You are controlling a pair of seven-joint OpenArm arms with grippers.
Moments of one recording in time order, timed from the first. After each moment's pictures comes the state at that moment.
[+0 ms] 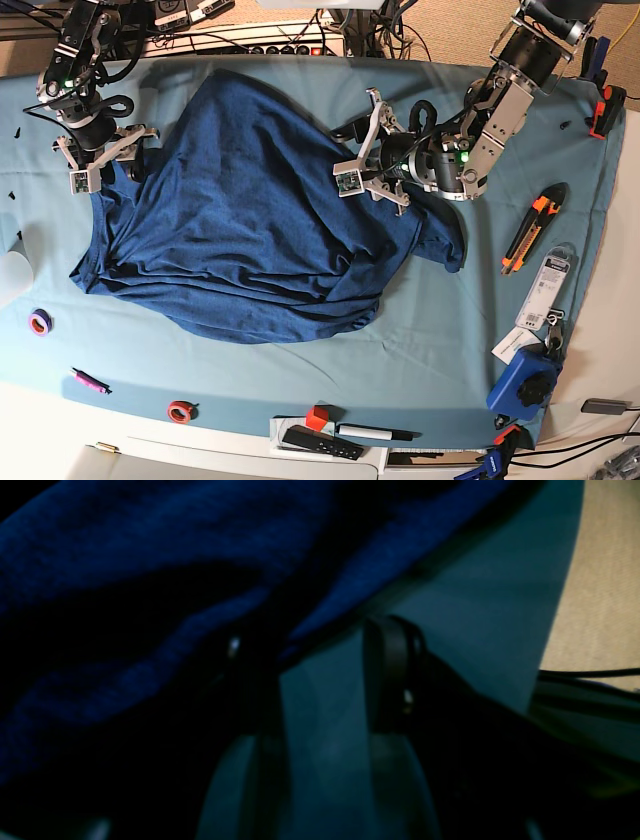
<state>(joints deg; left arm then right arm) -6.2 -18.0 32.5 93.2 -25.0 -43.5 50.4 -19.2 16.3 30.9 99.7 19.1 29.7 -38.8</state>
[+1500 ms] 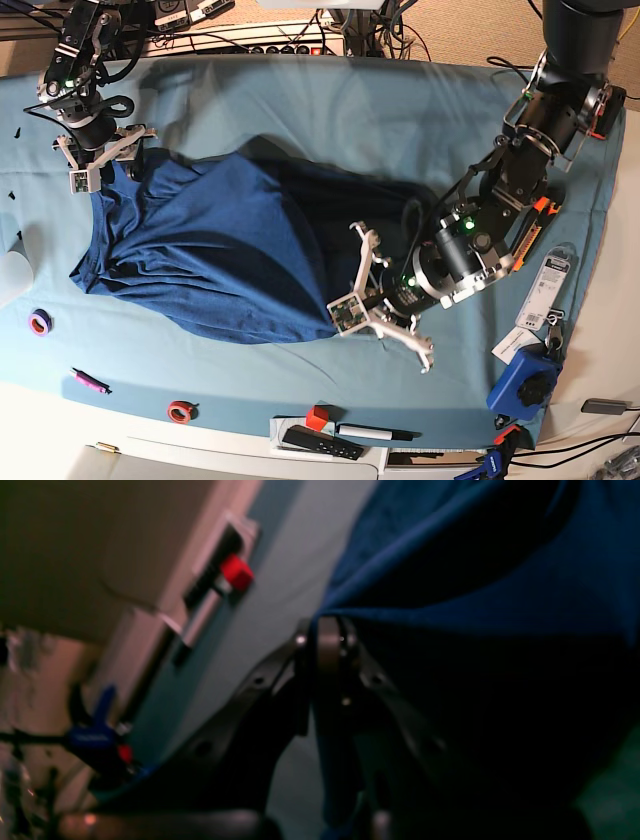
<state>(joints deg) -25.8 -19.3 32.2 105.1 -9.7 -26.0 42.9 -19.2 16.2 30.9 99.7 19.1 29.7 -39.0</state>
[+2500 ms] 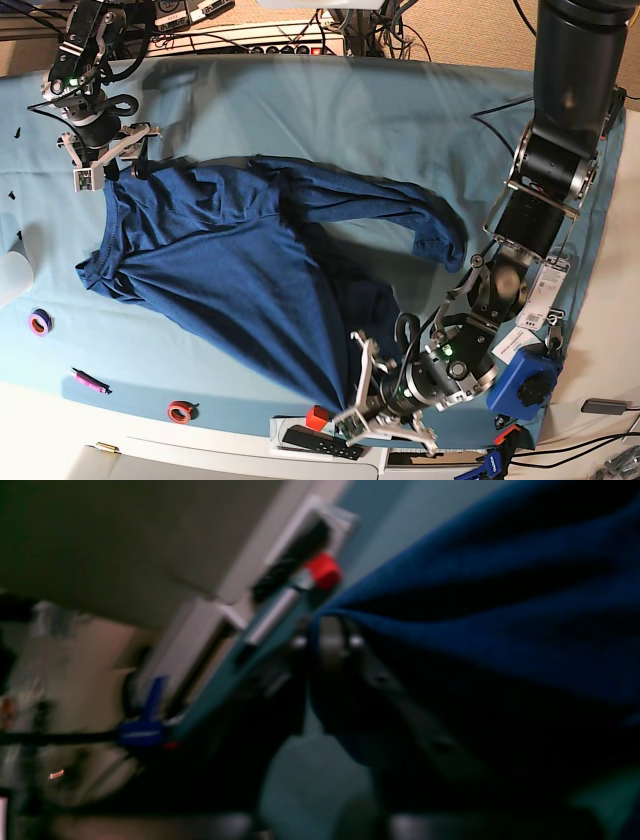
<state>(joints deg) -44.6 -12.4 32.2 72.5 -8.0 -28.5 35.4 -19.2 14.9 30.9 99.7 19.0 29.7 -39.2</state>
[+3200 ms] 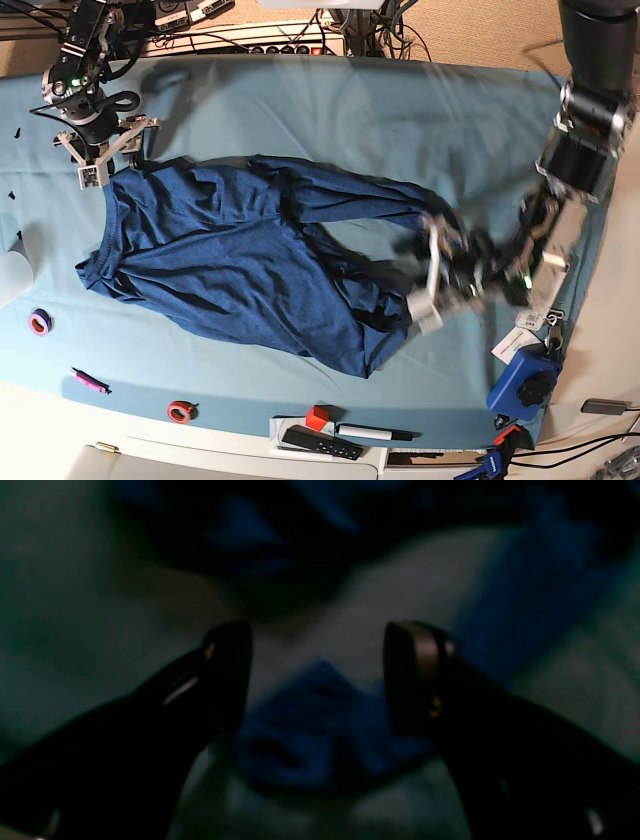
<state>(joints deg) -29.3 -24.9 32.1 70.3 -44.9 -41.1 53.7 -19.2 15.4 30.9 99.7 10.7 32.2 -39.9</state>
